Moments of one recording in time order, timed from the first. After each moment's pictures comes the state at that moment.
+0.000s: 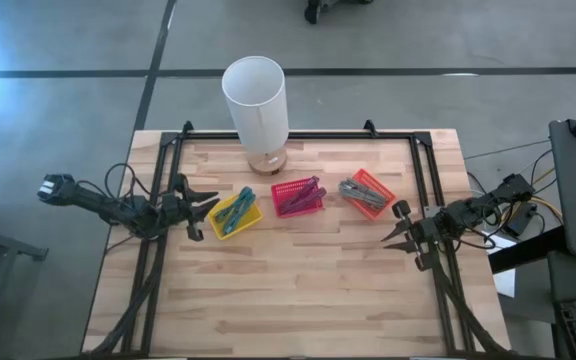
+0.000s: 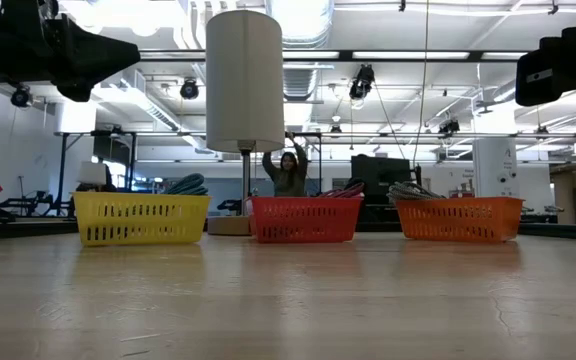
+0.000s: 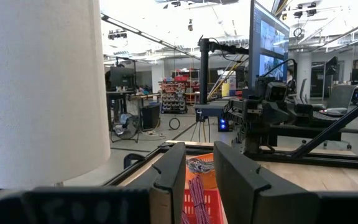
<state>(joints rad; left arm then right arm) -0.30 0.36 0.01 0.58 -0.61 0.18 0.46 0.01 0.01 0.03 0.13 -0.06</state>
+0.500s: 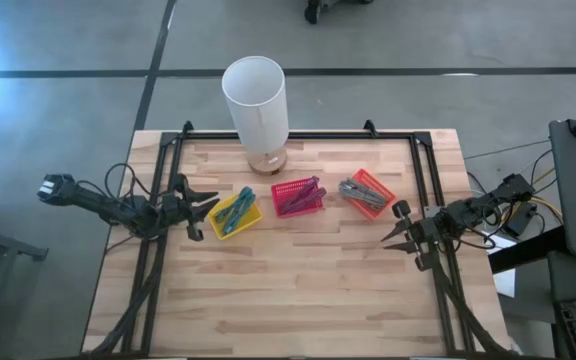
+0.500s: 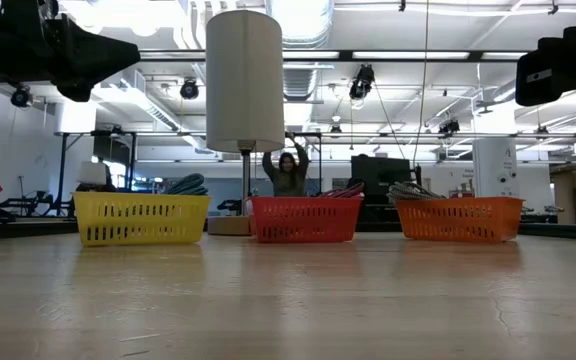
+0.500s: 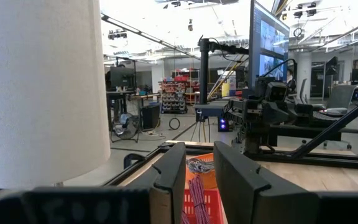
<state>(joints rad) -0.30 0.36 0.01 0.58 -0.61 0.18 0.46 0.01 0.01 0.03 0.13 -0.06</state>
